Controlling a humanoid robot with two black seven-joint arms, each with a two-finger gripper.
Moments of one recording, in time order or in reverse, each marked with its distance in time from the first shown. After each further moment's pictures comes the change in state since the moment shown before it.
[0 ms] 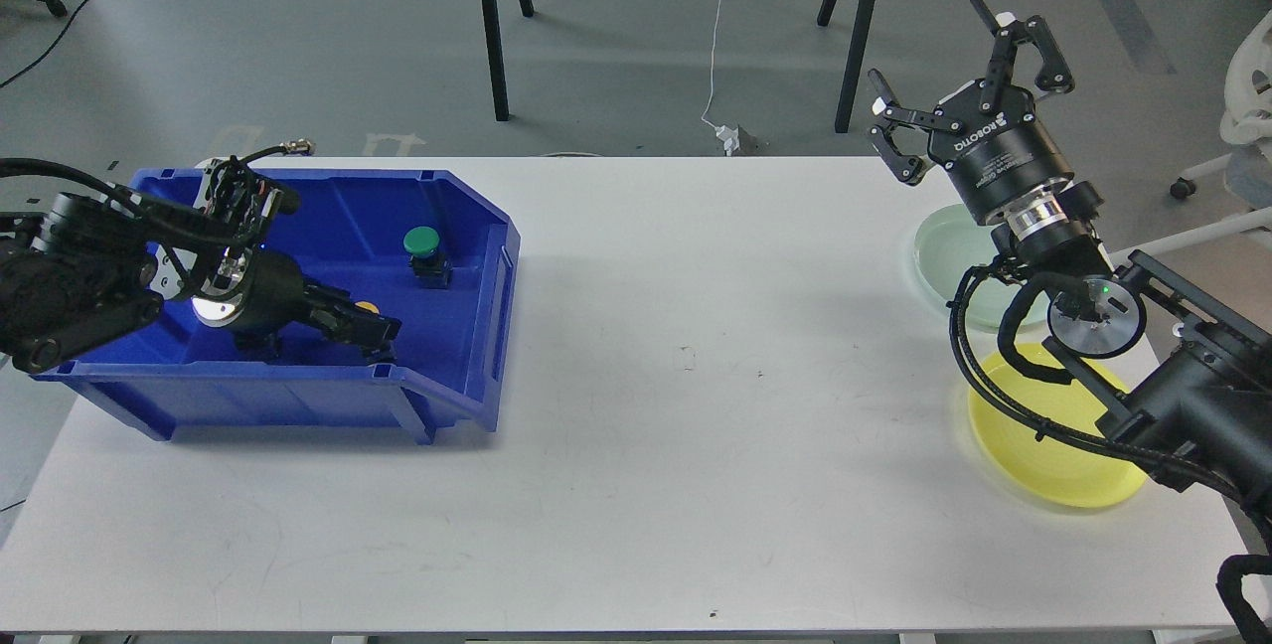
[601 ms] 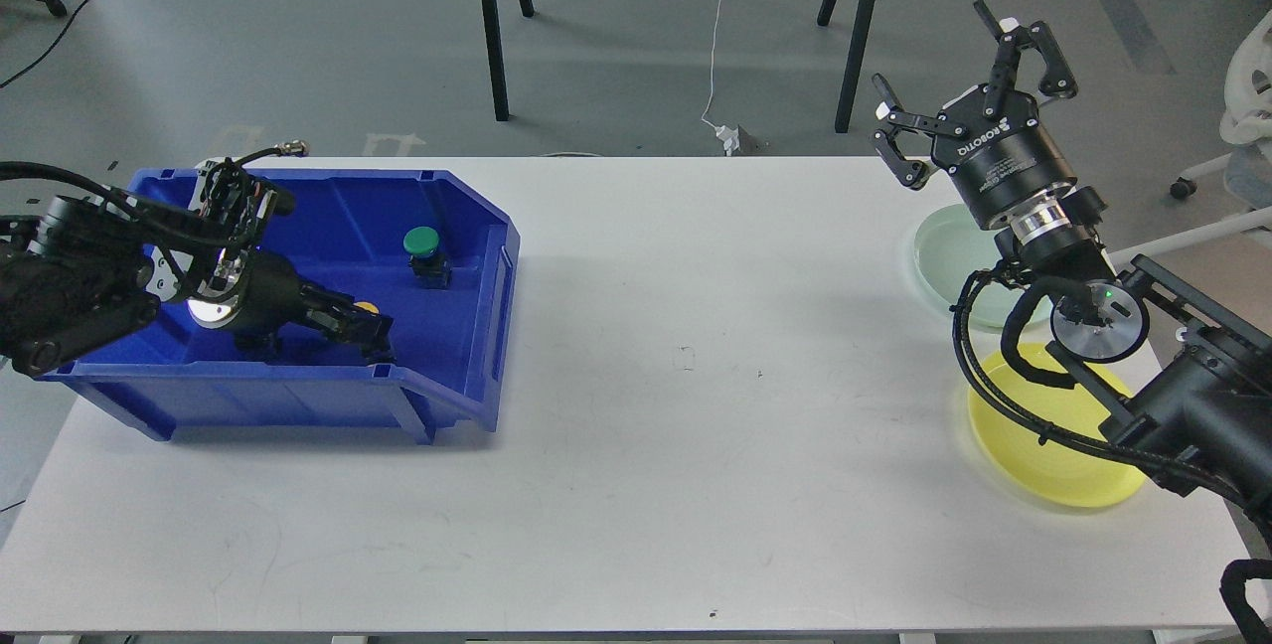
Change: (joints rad) left arm 0.010 -0.001 -0.005 0.006 0.000 0.002 0.000; right arm -0.008 -0.003 0.001 0.000 0.001 0.000 0.001
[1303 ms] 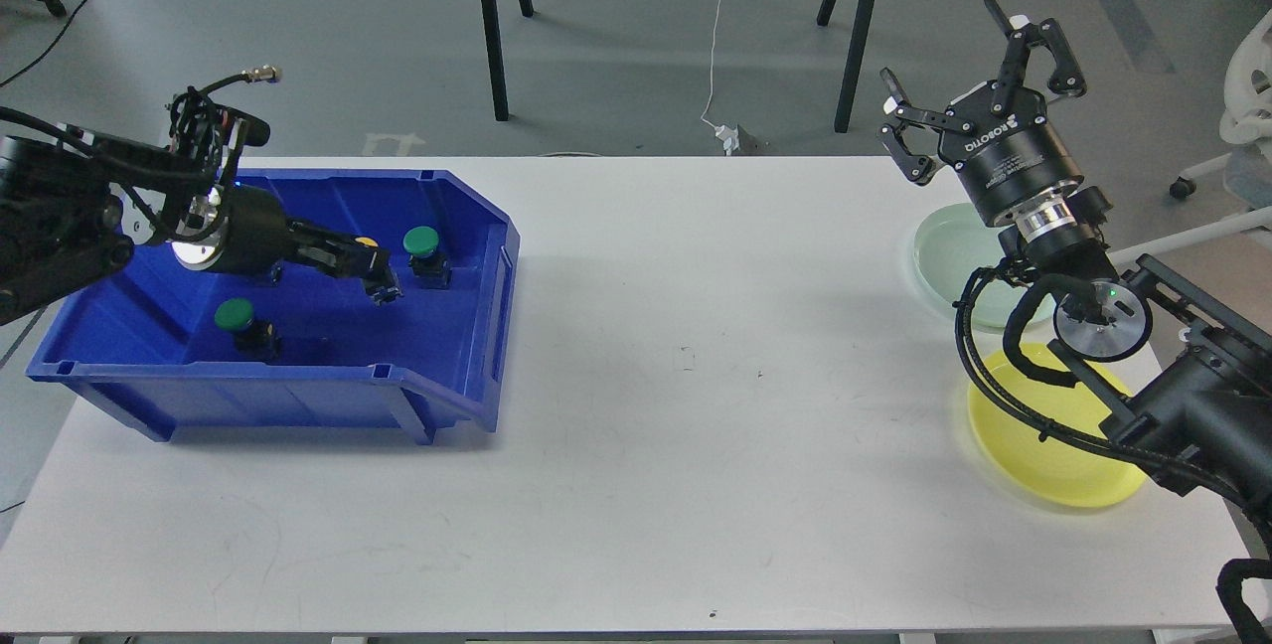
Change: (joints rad) left arm -0.117 0.126 -0.151 -0.100 -0.019 -0.077 0.000; right arm 0.001 0.005 0.039 -0.006 -0.001 0.000 -0.002
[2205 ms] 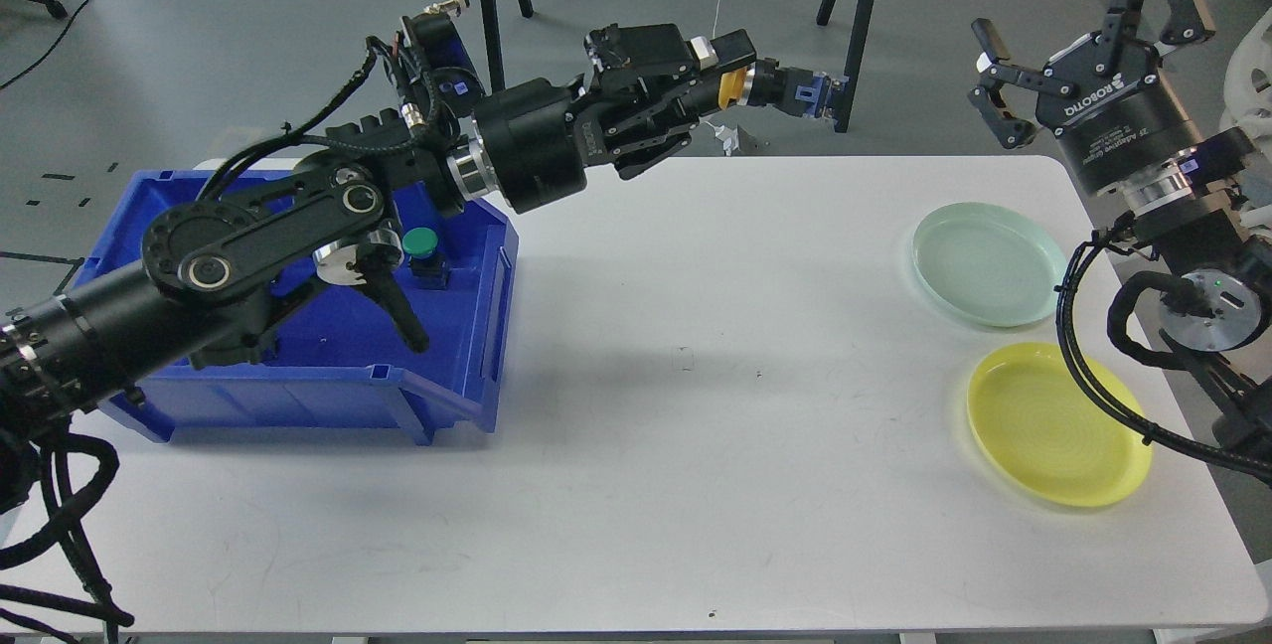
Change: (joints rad) left arm 0.320 -0.403 -0.695 -0.222 -0.674 -0.030 0.000; right arm -0.085 -0.185 0.114 0.178 -0.420 0.000 0.111
